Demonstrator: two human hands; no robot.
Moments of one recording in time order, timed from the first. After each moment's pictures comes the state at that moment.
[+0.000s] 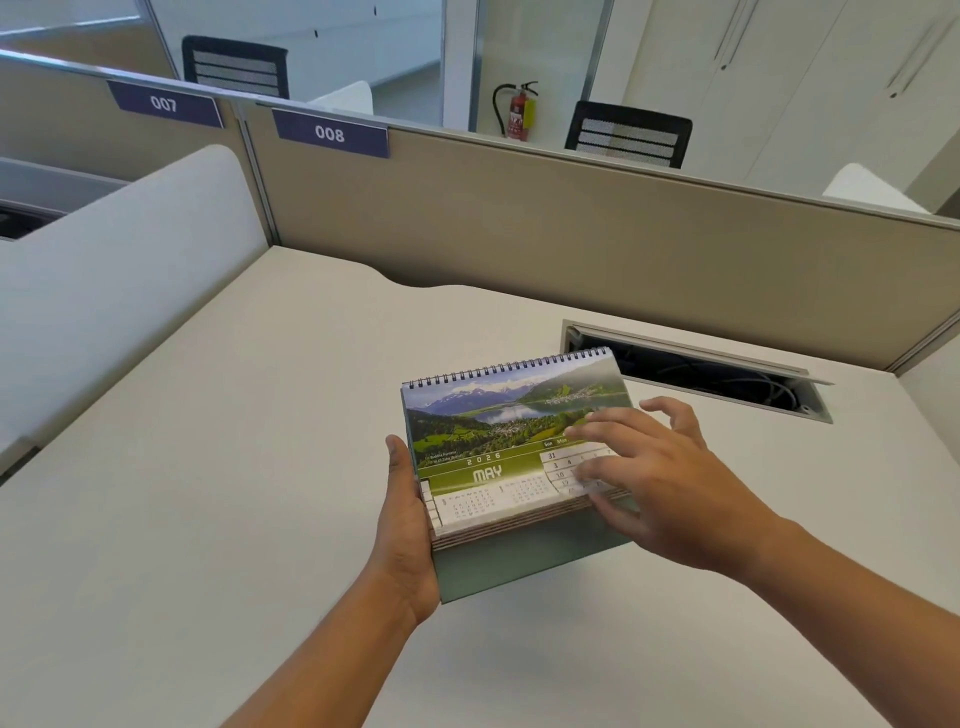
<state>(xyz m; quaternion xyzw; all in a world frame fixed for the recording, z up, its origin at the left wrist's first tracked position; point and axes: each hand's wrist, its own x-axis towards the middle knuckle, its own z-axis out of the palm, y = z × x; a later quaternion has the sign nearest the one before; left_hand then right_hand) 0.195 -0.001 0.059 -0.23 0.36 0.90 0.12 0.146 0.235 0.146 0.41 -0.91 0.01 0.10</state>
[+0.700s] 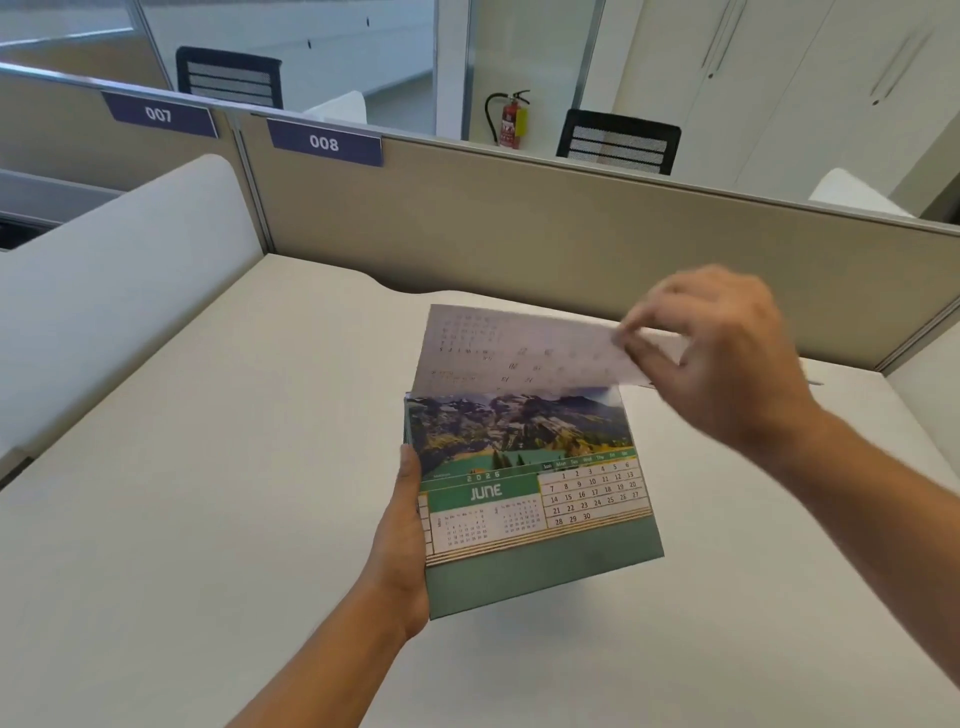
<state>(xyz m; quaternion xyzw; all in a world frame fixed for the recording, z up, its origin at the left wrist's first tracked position) 0.207 -0.002 0.064 -0.21 0.42 0.87 0.12 0.110 0.226 0.233 0.34 -0.88 0.13 0.31</state>
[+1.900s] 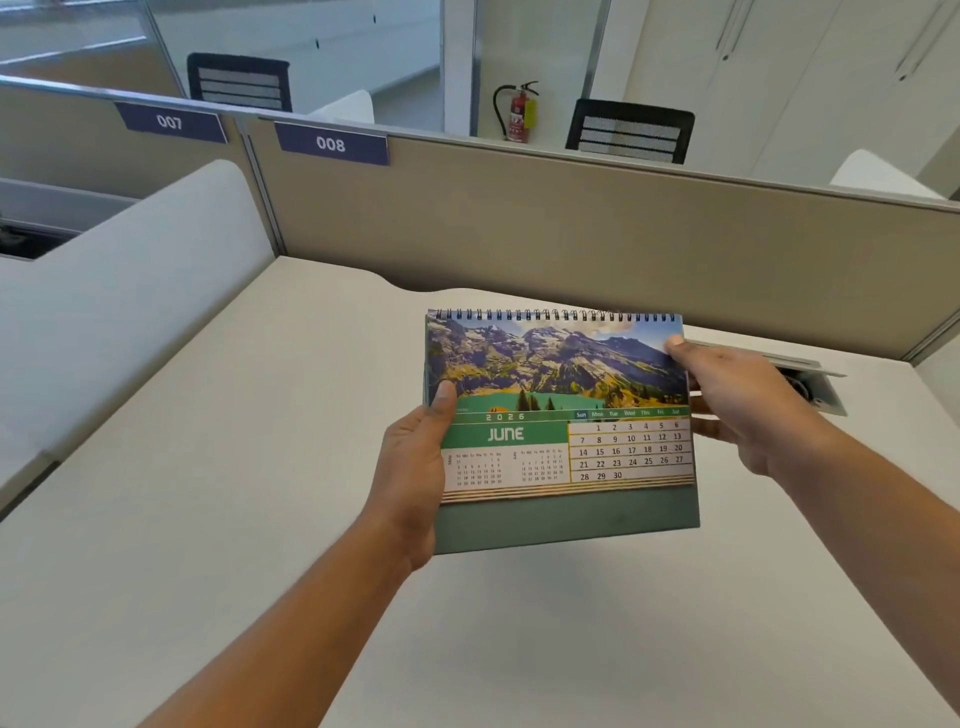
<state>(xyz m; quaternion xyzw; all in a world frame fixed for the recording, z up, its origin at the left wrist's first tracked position) 0.181 -0.009 0.127 -0.19 0.57 0.80 0.01 0.086 0.248 0.178 -0.10 -0.81 0.57 -0.05</state>
